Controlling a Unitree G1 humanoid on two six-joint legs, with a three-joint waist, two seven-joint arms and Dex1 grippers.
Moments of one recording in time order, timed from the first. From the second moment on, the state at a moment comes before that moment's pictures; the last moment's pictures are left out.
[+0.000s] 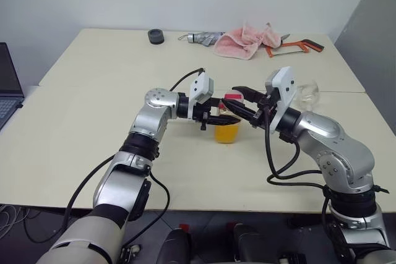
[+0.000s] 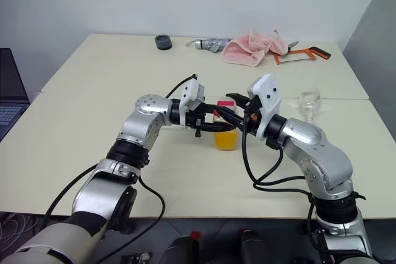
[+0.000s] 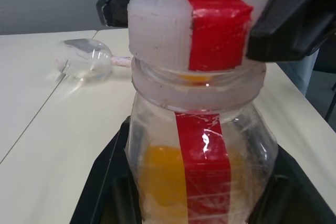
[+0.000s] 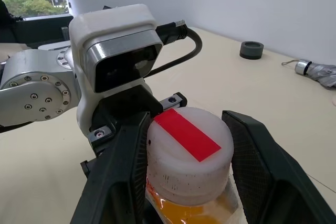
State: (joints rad) left arm -0.94 0.29 -0.16 0.62 -0.23 0.06 -1.39; right arm -0.52 -0.42 0.05 -0.46 0.53 0.75 0.50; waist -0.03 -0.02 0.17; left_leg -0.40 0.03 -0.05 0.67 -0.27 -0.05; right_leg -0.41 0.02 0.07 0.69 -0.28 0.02
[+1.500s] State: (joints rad) left arm -0.90 0.31 -0.12 0.59 -0.24 0.08 -1.34; right arm 0.21 -0.51 -0.37 -0.40 0.41 0.53 0.39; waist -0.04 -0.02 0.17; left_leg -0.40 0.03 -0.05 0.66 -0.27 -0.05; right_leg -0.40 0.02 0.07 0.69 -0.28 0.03
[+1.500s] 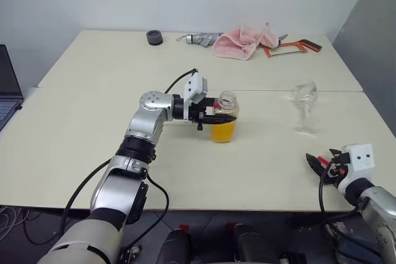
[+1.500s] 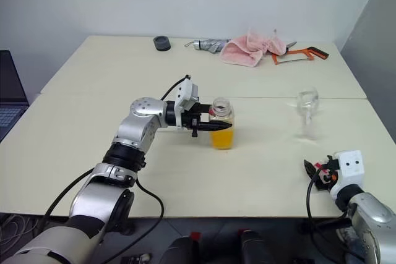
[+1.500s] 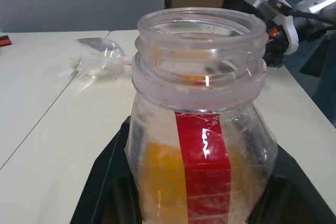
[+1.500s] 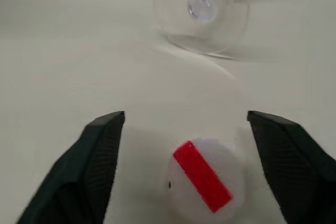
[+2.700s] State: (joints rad) left arm -0.95 0.44 0.21 0.90 -0.14 0.07 -0.34; right arm -0.68 -0.34 0.28 -0.23 0.35 0.70 0.56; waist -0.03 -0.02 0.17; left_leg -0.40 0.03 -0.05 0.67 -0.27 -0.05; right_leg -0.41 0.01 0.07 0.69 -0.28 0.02
